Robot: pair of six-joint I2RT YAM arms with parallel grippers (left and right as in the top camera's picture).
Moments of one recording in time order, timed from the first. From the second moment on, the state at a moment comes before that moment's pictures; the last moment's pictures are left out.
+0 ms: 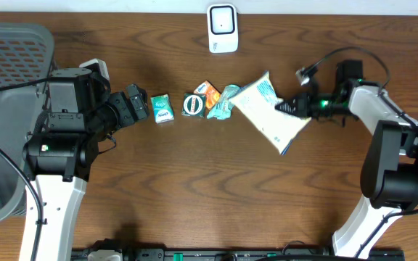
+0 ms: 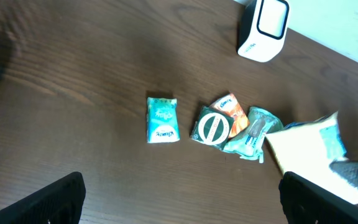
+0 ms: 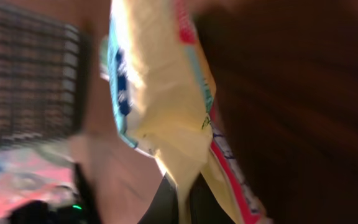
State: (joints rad) left arm -0.04 1.16 1.20 -0.84 0.16 -0.40; right arm -0.11 2.01 1.31 -0.68 -1.04 -0.15
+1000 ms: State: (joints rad) left arm -0.04 1.16 1.20 -0.84 0.16 -0.40; right arm -0.07 1.99 1.42 -0.85 -0.47 -0.07
